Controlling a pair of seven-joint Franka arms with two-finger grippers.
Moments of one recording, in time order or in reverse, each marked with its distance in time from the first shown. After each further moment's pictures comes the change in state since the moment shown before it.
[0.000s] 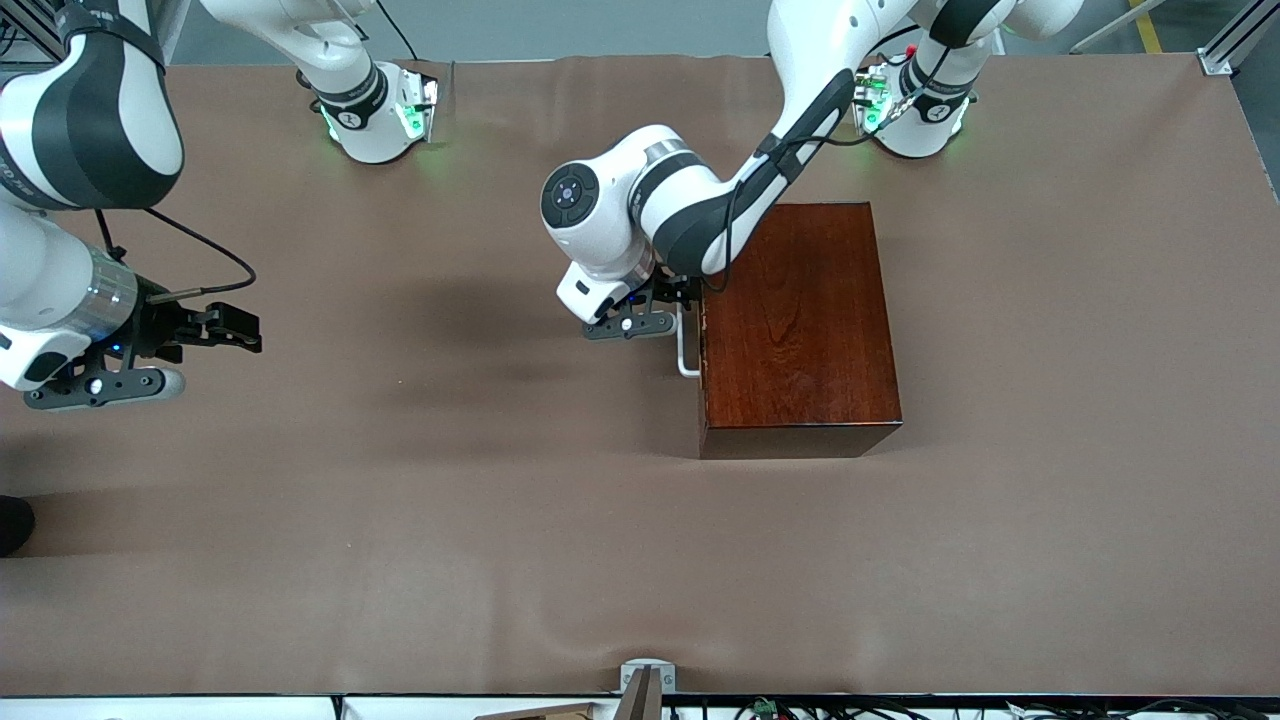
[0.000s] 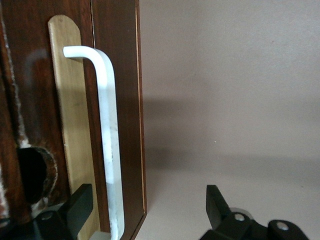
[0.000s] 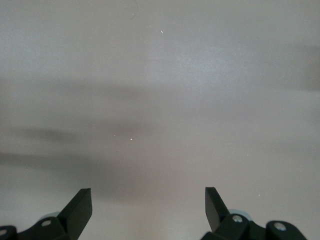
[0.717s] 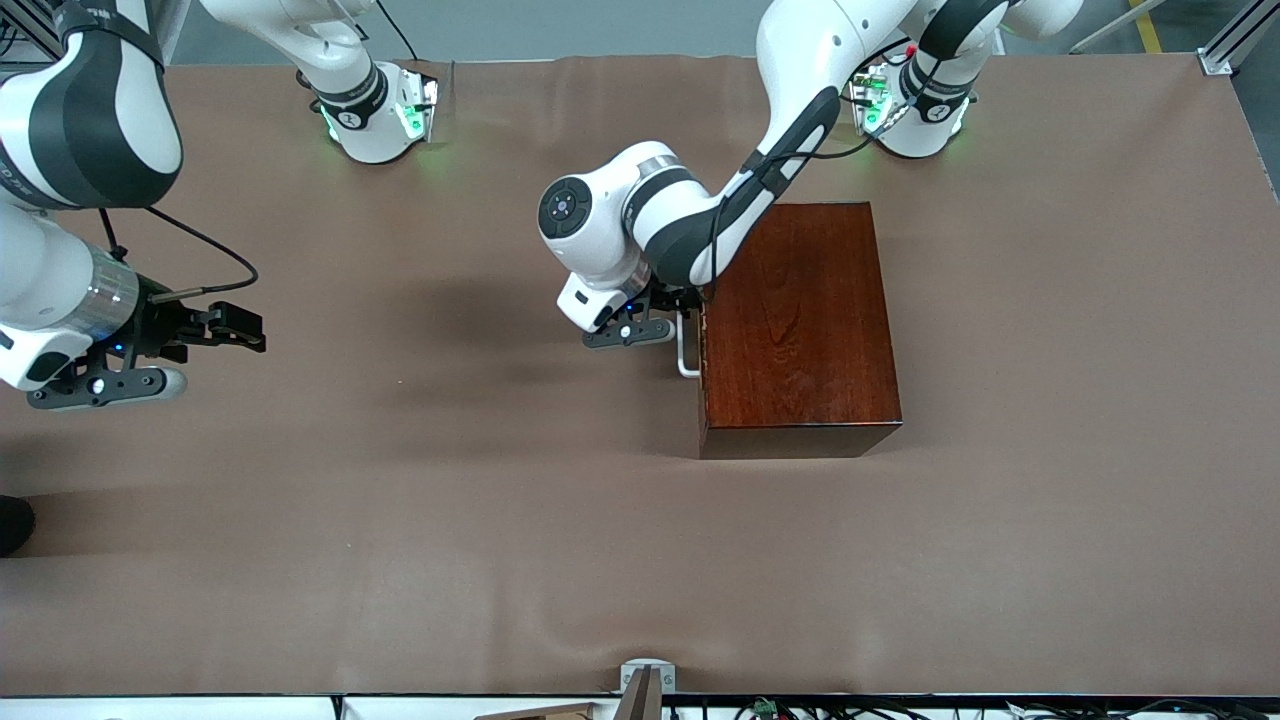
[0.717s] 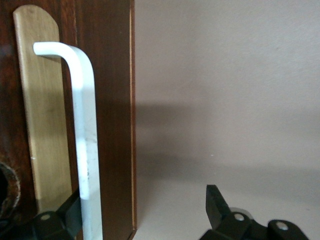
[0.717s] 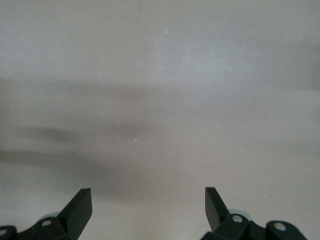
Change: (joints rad) left arm -0.013 0.040 -0.002 0.000 0.044 0.057 -0.060; right arm 0.002 0.000 -0.009 0.000 0.021 0.000 0.000
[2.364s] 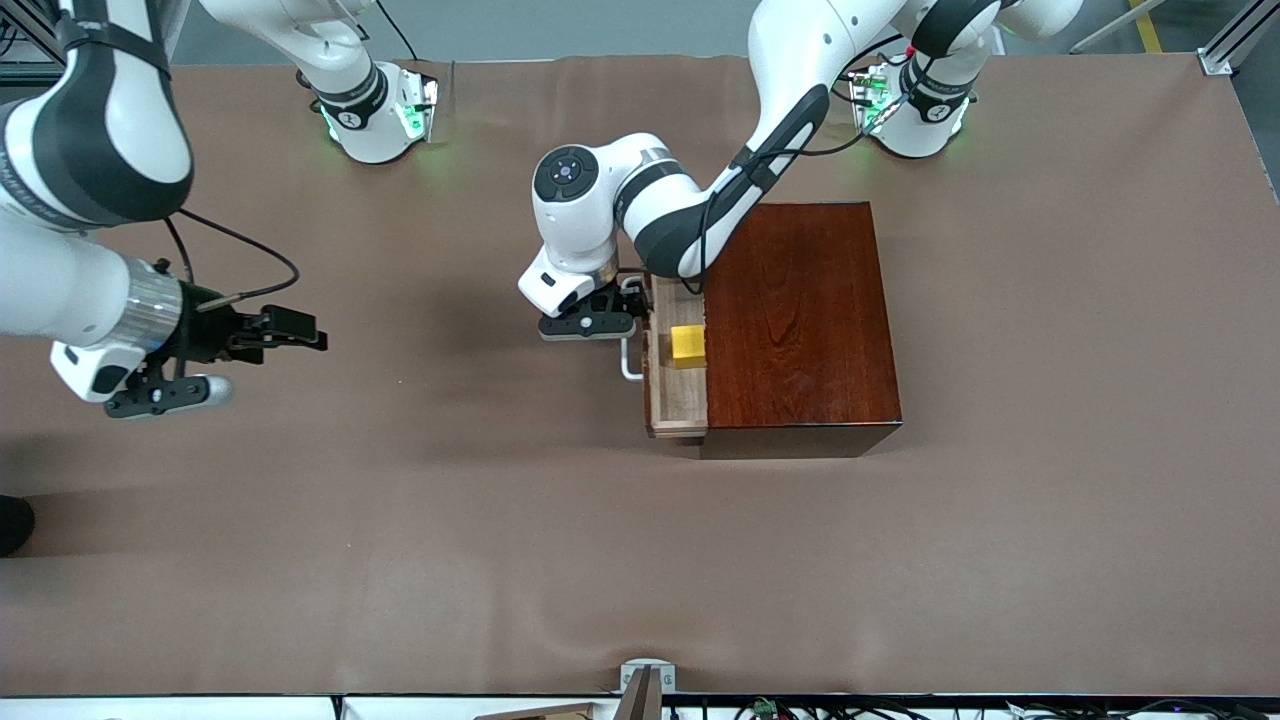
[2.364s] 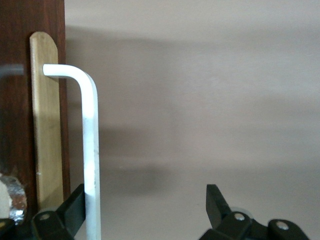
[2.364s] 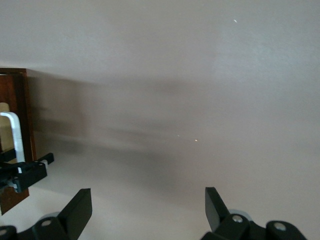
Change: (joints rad) left arm -0.021 0.004 -0.008 -0.005 -0.062 0.320 -0.014; right arm 0.028 0.026 0.008 -0.027 0.234 0.024 0.001
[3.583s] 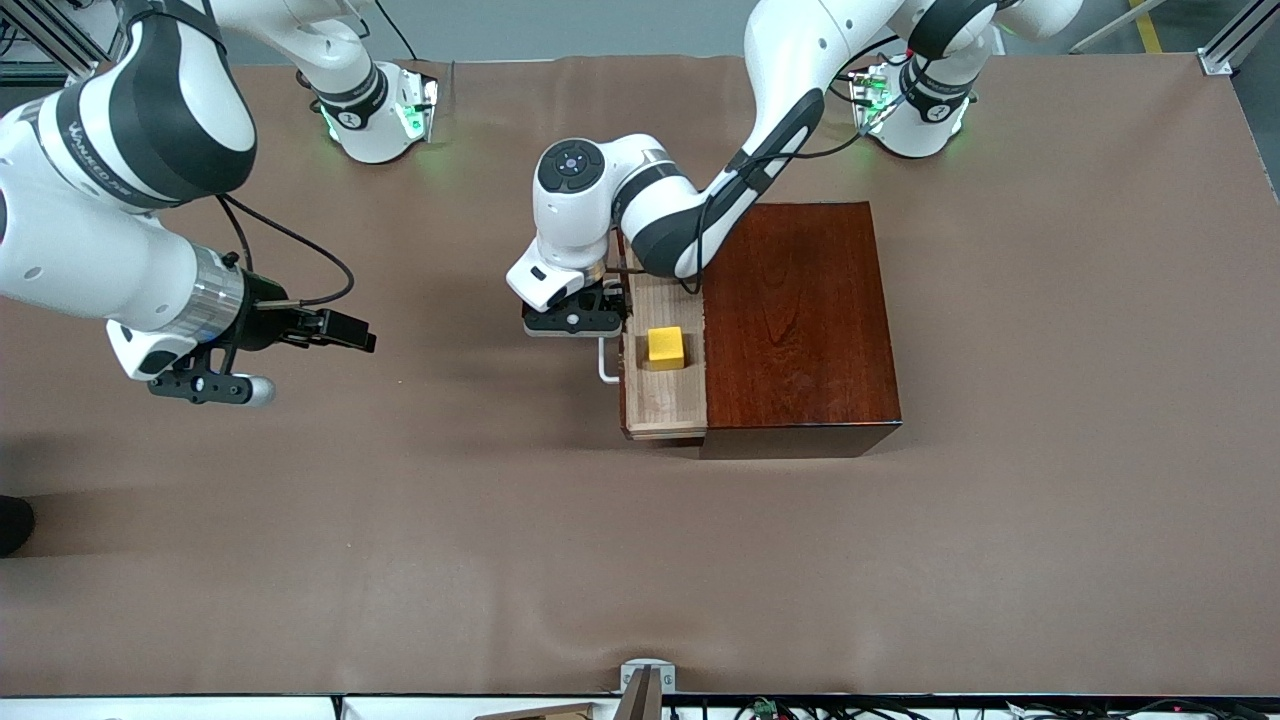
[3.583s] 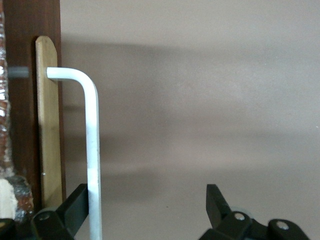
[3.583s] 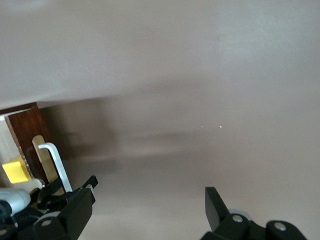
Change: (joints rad) left arm -0.003 0.009 -0.004 -0.004 -0.017 0.094 0.000; right arm 0.085 -0.006 -0.001 0.013 0.001 0.009 0.390
